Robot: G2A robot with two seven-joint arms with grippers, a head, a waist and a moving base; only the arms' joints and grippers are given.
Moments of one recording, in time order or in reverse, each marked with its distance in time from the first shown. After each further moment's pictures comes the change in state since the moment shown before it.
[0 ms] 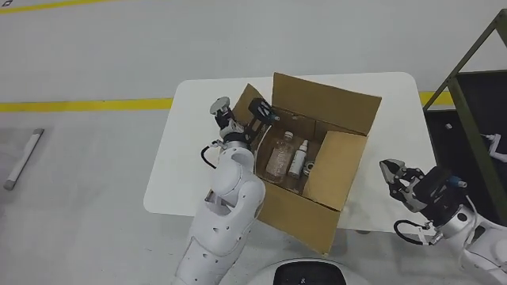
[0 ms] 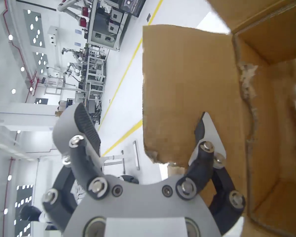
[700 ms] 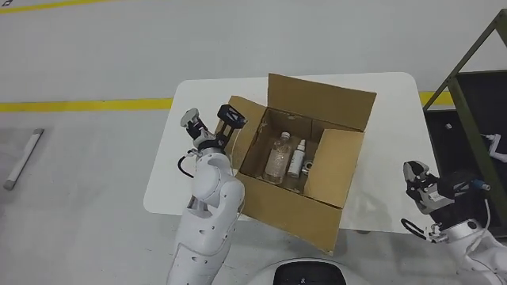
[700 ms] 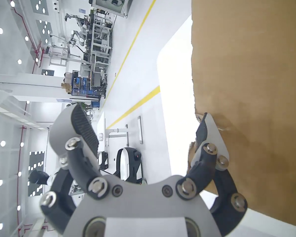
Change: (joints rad) left arm 0.075 0.008 -0.141 -0.010 0.062 0.014 -0.003; right arm -0.058 -0.043 -0.028 0.095 0.195 0.233 -0.064
